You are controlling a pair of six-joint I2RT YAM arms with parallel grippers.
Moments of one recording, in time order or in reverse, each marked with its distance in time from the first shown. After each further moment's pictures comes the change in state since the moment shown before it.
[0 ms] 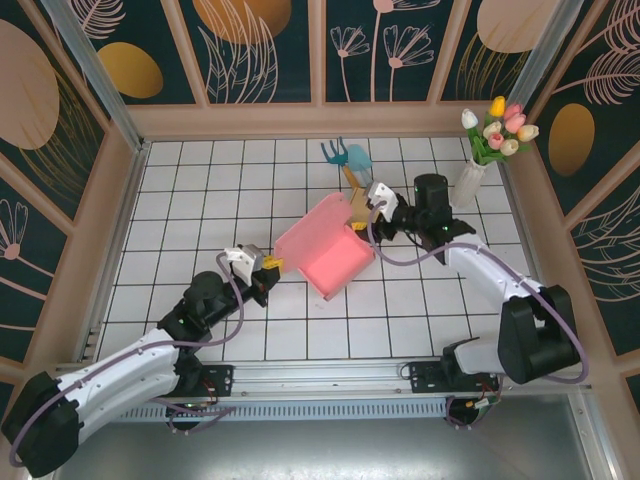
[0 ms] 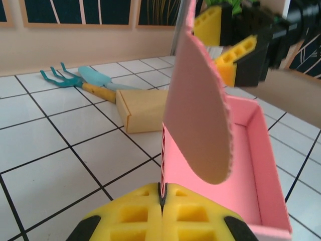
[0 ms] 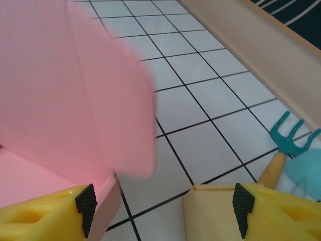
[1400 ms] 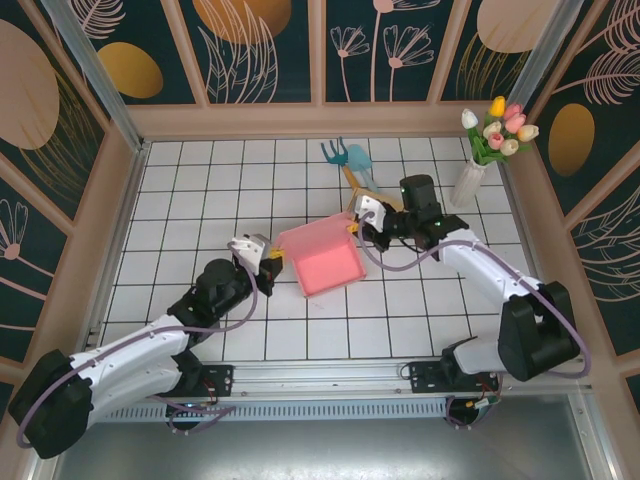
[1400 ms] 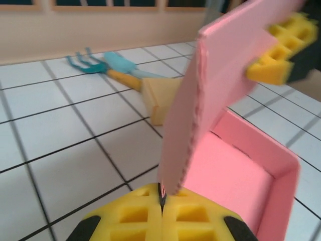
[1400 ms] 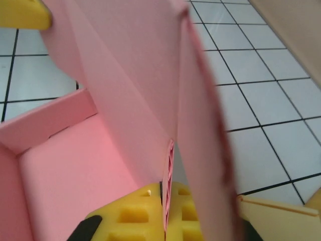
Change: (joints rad) left arm 0.002 0.156 0.095 -0.021 -0.127 -0.021; right arm 0.097 -0.002 0.028 -0.169 -0.019 -0.121
